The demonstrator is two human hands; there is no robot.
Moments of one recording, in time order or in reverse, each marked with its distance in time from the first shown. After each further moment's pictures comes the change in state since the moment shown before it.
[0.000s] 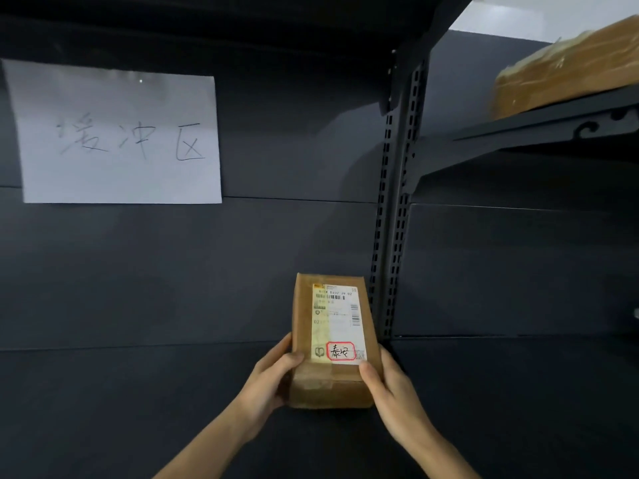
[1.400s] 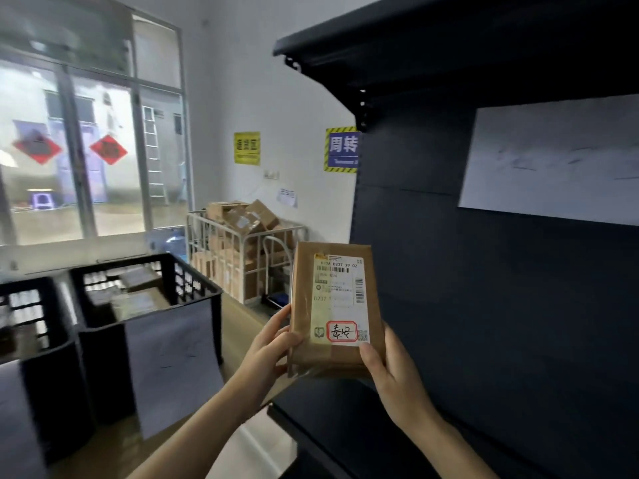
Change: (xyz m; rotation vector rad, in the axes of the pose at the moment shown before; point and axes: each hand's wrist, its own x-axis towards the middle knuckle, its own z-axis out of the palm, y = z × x) left_hand -0.427 0.075 -0.281 0.060 0.854 0.331; right_hand -0.138 -0.256 0.385 0.389 -0.666 -0.502
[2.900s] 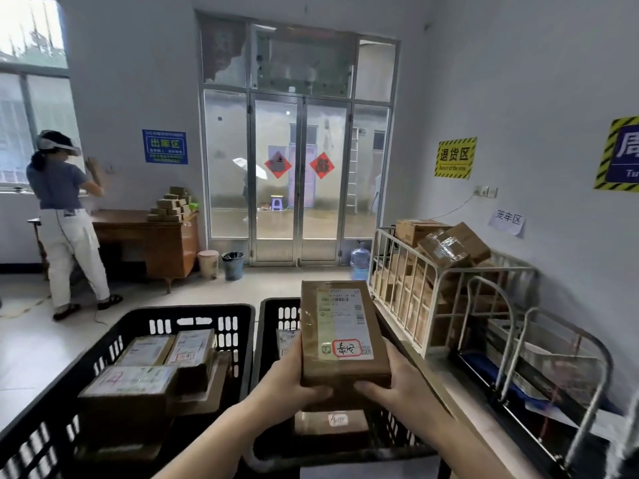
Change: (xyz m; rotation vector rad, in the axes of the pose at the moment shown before) left_hand 0.177 0.042 -0.440 0.798 0.521 -0.103; right_hand 0.396 0.052 0.434 0.152 -0.724 -0.199
